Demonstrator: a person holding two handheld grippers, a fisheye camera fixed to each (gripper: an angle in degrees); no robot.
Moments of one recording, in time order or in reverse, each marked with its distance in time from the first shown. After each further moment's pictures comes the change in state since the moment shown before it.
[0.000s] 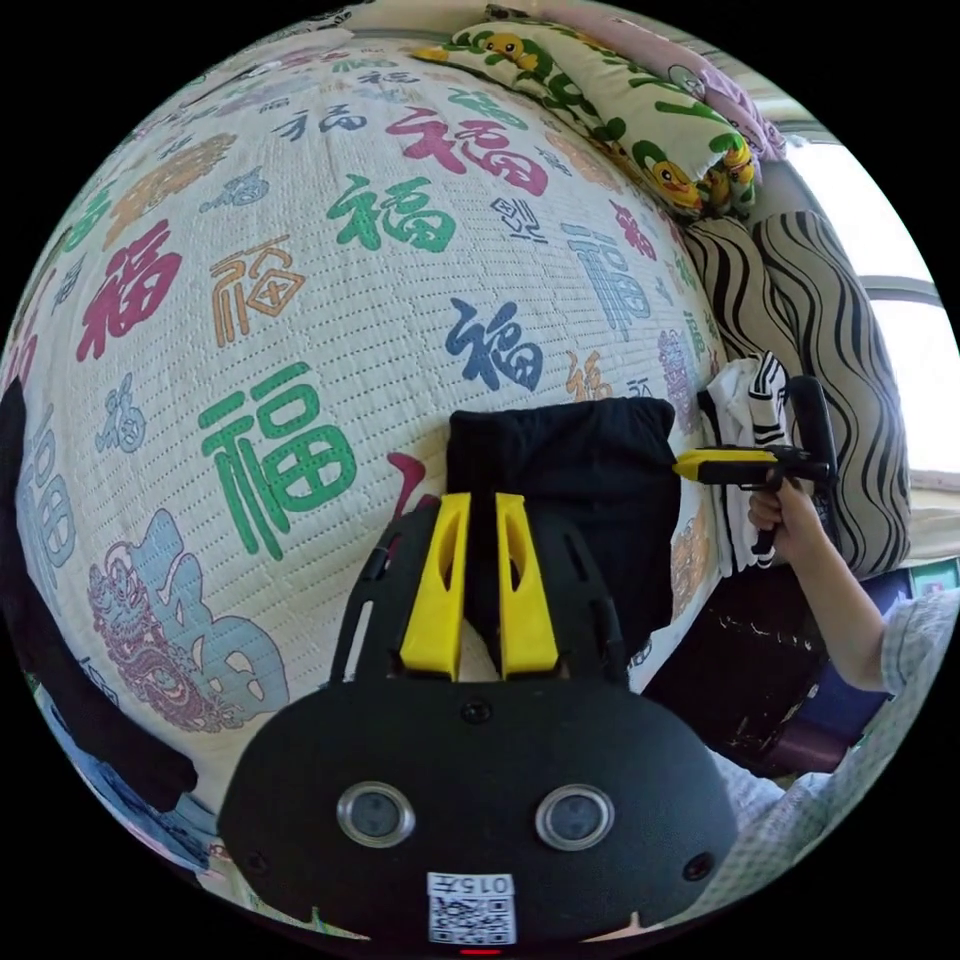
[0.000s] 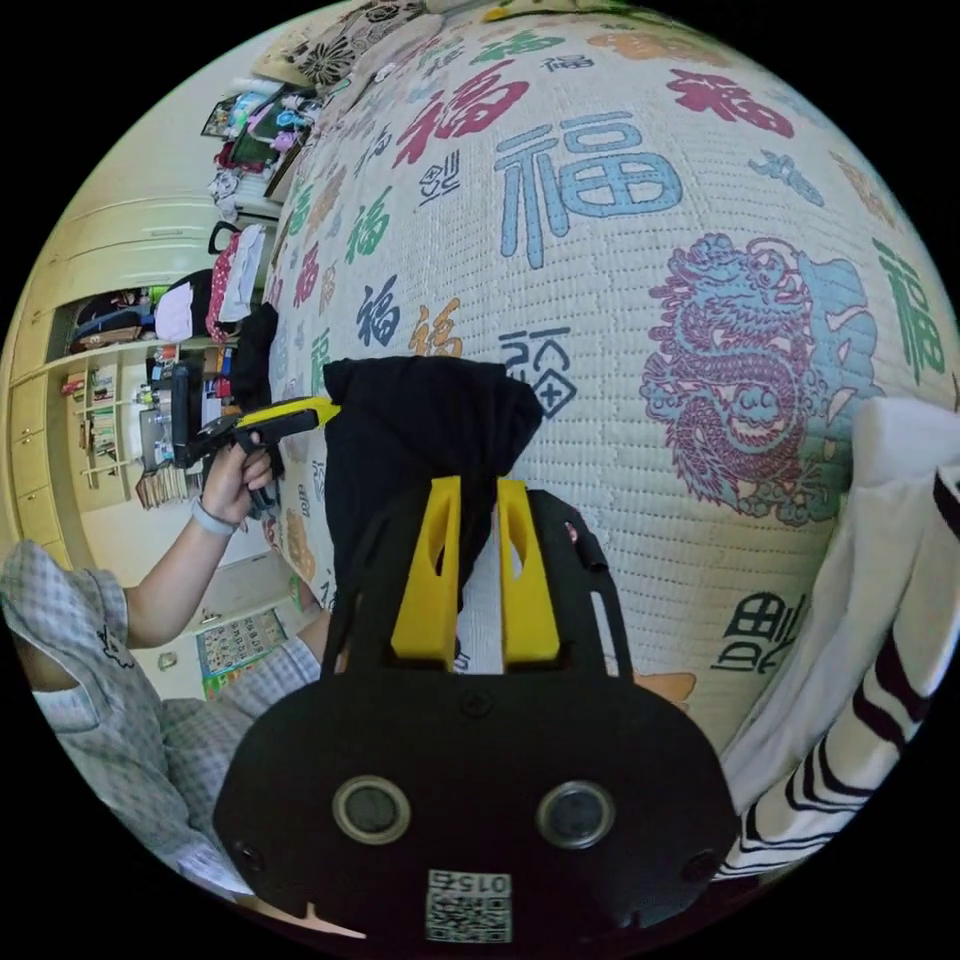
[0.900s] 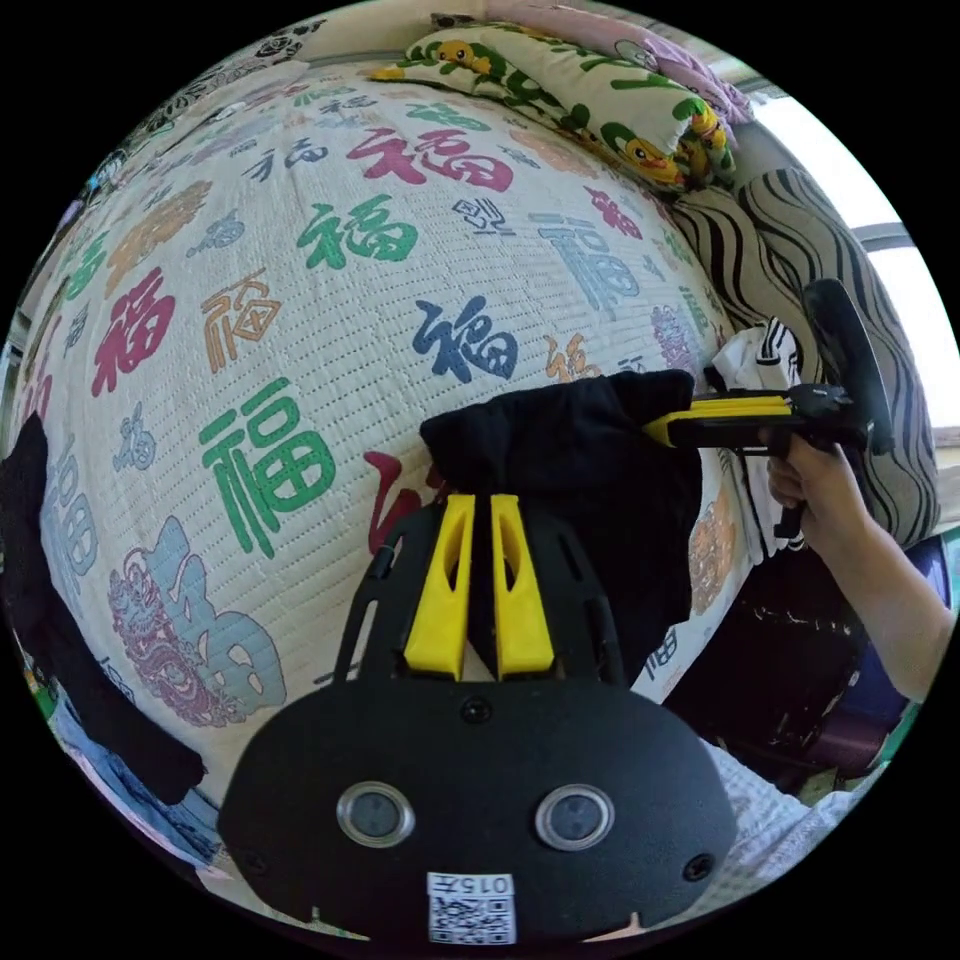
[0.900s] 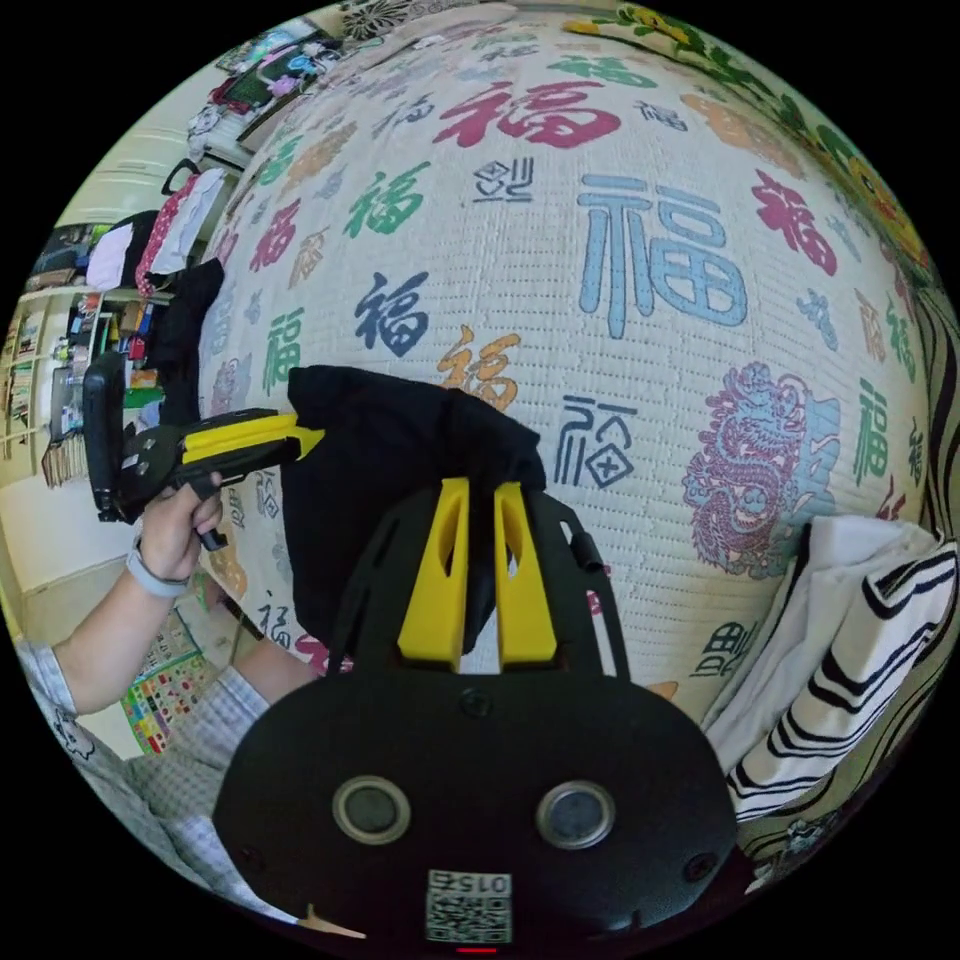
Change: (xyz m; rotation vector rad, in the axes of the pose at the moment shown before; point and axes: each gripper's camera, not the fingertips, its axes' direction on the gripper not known) left arm -0.001 0.152 -0.164 0.037 -0.107 0.077; right arm -0.172 -0.042 0.255 -0.014 0.319 -0.080
